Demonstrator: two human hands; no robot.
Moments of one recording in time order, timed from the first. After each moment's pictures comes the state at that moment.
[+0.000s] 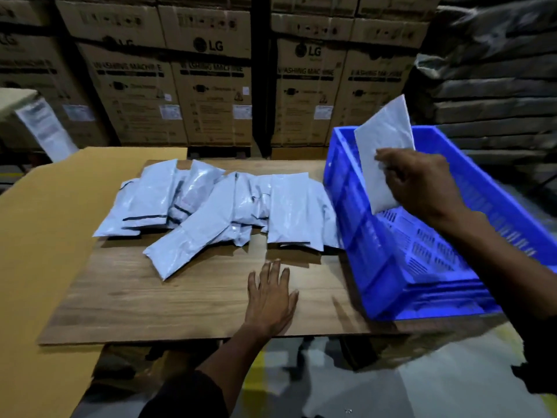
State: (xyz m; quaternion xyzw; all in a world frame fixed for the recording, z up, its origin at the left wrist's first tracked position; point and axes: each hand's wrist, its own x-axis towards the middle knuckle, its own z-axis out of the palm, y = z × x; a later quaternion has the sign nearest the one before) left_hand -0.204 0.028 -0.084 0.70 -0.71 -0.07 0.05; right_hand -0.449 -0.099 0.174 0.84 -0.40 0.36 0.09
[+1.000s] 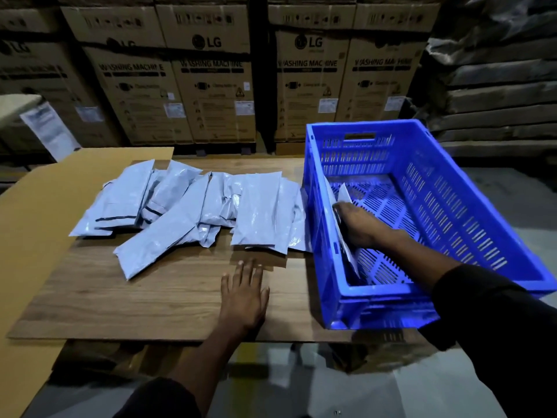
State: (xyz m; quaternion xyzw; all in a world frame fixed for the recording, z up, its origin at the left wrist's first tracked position) left_hand -0.244 0.007 -0.096 0.76 -0.64 -0.04 0.06; right_hand -0.500 -0.185 0.046 0.88 -0.46 -0.01 -0.12
